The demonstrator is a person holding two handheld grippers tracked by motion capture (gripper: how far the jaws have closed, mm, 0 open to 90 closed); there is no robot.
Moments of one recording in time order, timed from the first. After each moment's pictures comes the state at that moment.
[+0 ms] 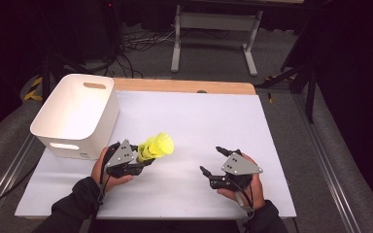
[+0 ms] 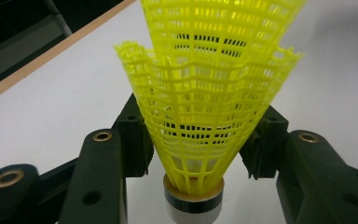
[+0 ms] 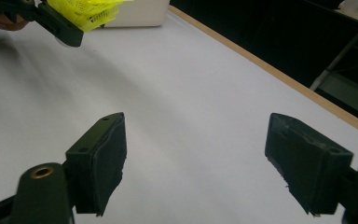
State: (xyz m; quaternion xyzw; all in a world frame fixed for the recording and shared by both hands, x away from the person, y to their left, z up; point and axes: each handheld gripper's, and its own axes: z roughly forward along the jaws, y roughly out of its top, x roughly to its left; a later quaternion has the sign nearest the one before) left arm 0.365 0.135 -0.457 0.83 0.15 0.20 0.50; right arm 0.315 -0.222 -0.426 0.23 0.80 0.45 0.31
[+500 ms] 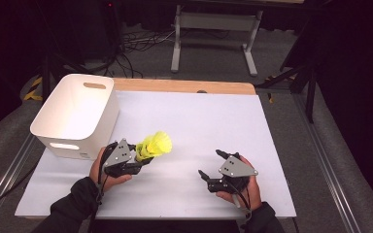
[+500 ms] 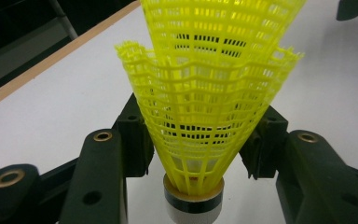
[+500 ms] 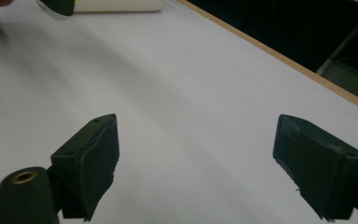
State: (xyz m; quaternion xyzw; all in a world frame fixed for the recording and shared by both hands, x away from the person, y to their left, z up) left arm 0.364 0.140 -0.455 0.82 0.16 0.21 0.51; right arm 0.317 -0.221 -0.444 0.24 0.81 0.45 0.30
